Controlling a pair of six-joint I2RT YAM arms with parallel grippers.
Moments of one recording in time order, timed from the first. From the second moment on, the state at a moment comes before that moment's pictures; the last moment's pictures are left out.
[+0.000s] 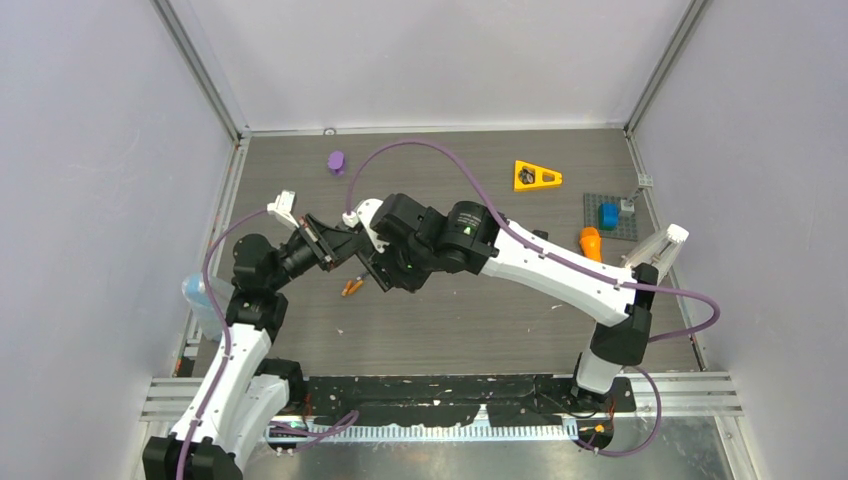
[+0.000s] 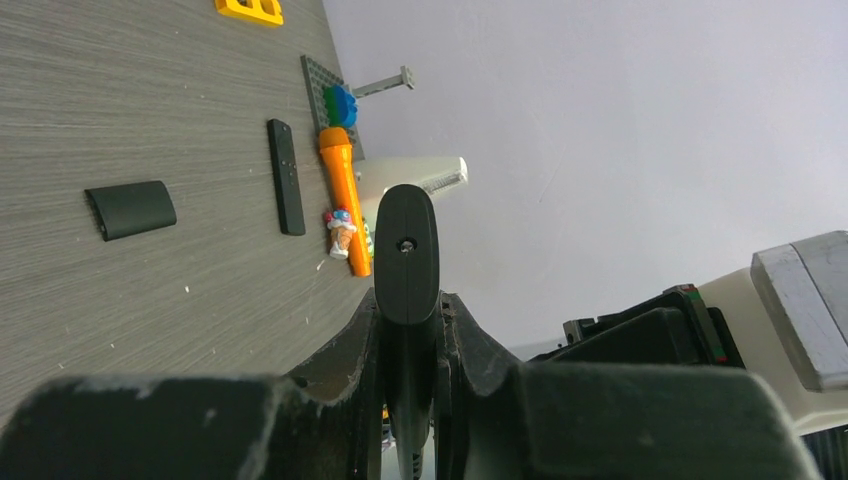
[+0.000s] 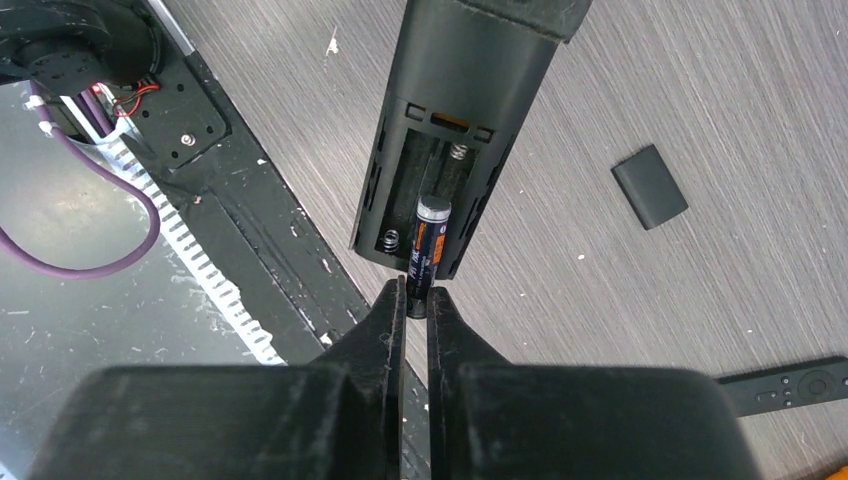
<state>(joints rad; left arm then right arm) -0.11 0.75 0.48 0.27 0.76 -1.21 1.18 1.71 1.89 -1.10 0.06 0.15</state>
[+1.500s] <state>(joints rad) -0.12 0.73 0.44 0.21 0.69 -1.26 1.11 1.77 1.93 -1.12 -0.05 0.23</state>
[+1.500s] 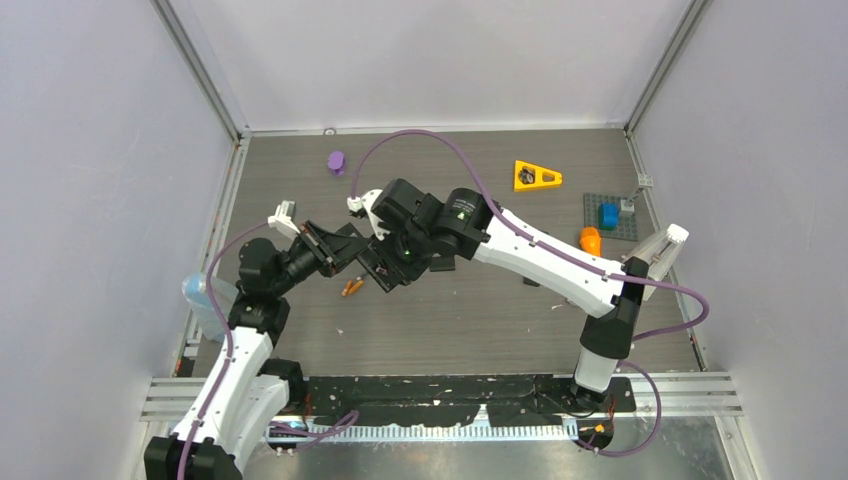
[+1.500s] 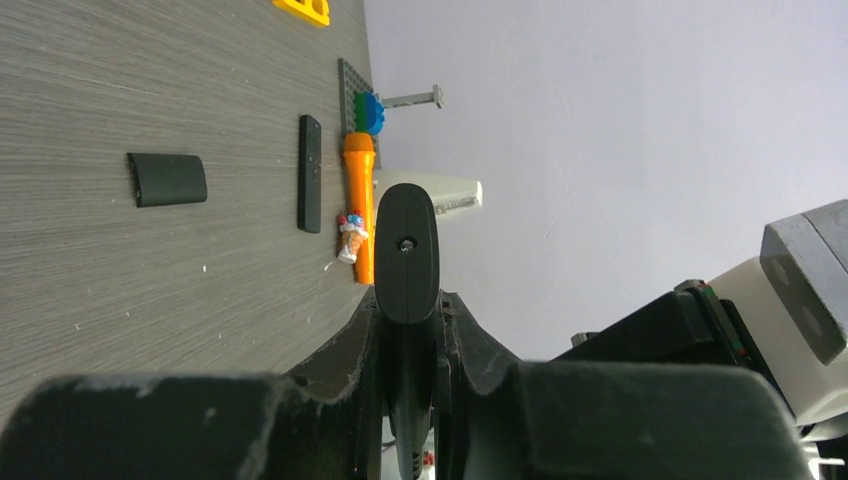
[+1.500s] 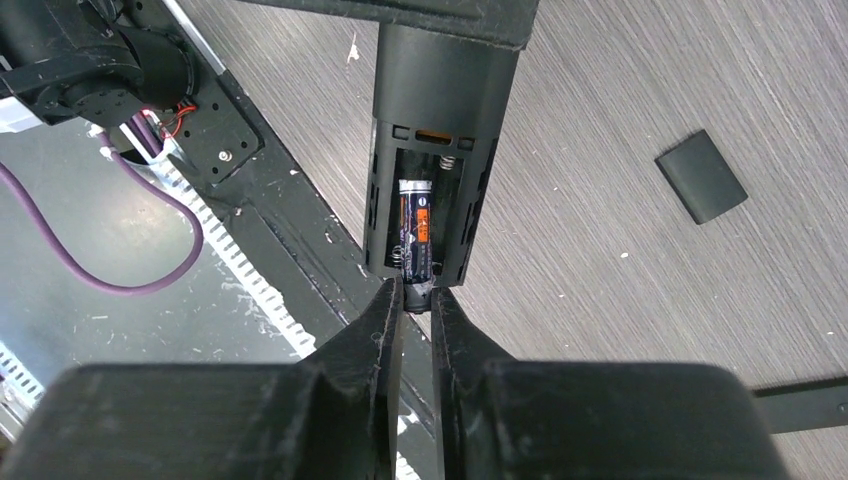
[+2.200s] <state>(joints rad) -0.12 0.71 0.37 0.22 0.60 -1.36 1.09 1.75 1.92 -1.12 -0.05 0.27</state>
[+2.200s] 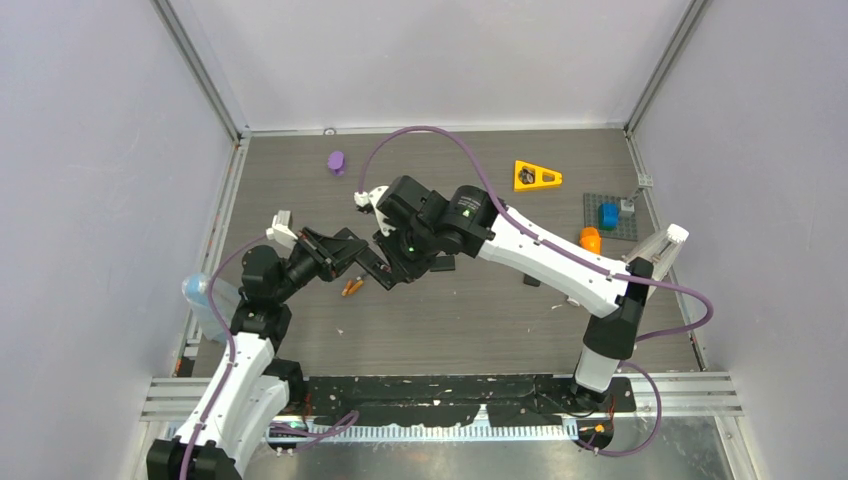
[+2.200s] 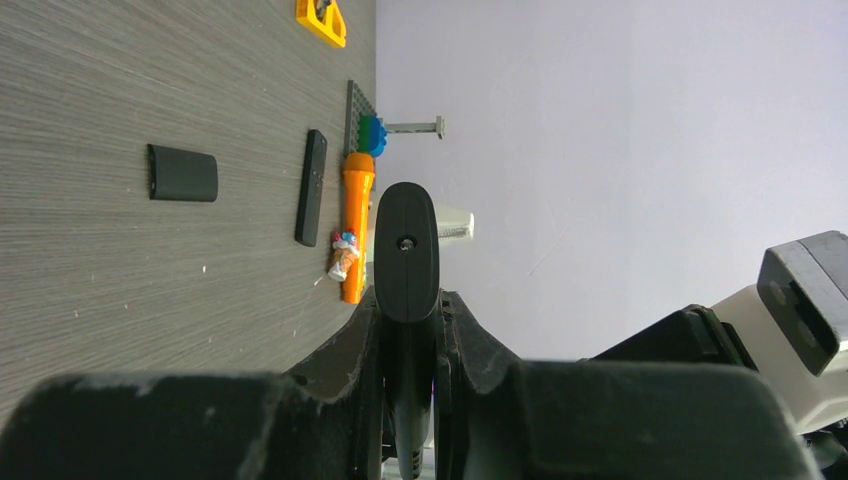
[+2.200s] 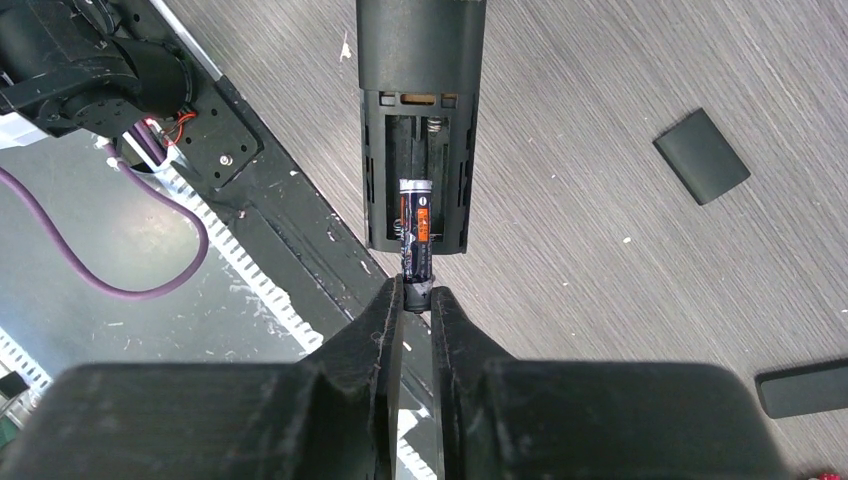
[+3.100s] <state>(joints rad) -0.12 0.70 0.36 0.24 0.57 -1.39 1.08 1.81 1.94 -1.13 -0.01 0.32</state>
